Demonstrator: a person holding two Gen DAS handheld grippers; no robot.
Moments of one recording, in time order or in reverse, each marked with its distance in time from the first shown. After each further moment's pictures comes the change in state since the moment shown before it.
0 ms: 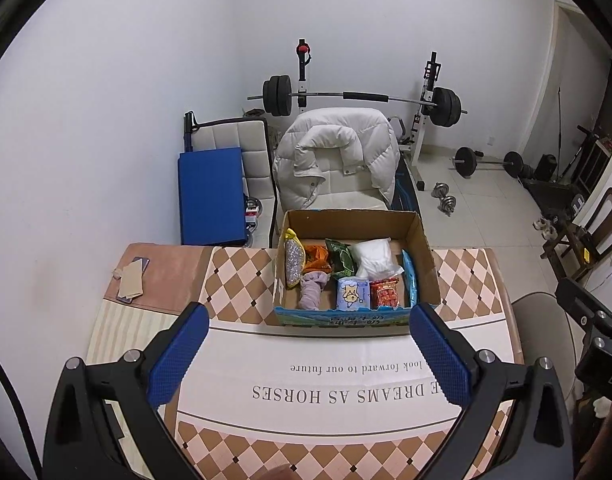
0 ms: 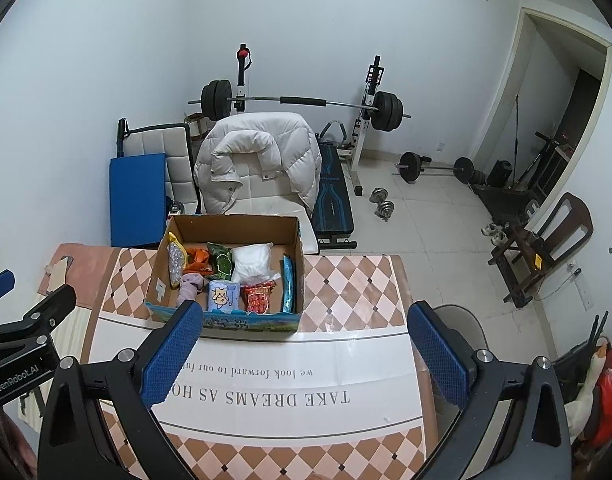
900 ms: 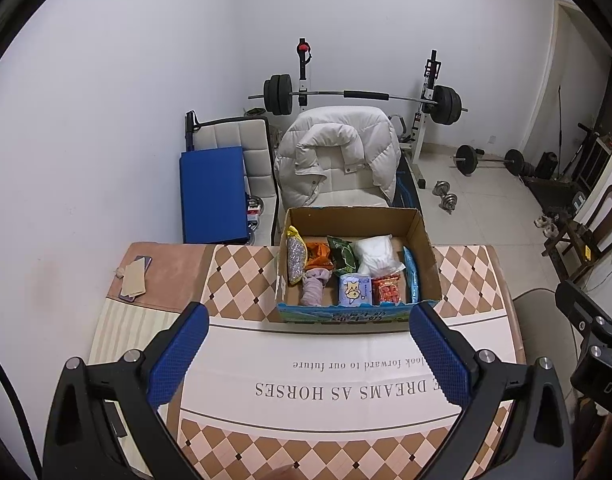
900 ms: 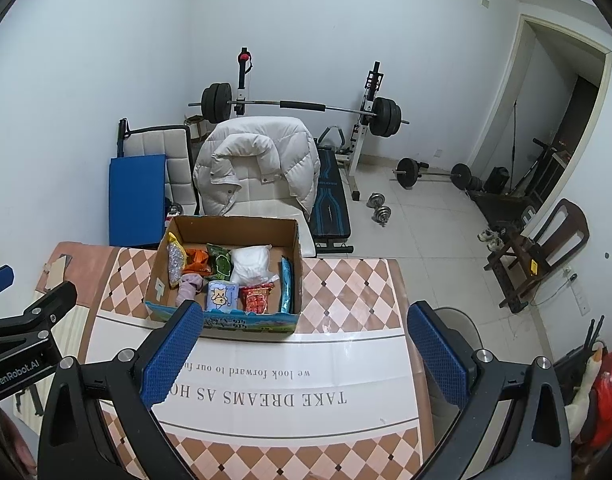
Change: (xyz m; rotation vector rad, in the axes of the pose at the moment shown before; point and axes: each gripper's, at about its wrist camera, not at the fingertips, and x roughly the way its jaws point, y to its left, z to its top) left arm -0.003 0.003 0.003 0.000 0.008 0.009; right arm -0.012 0.003 -0.003 -0.018 -0.015 0.000
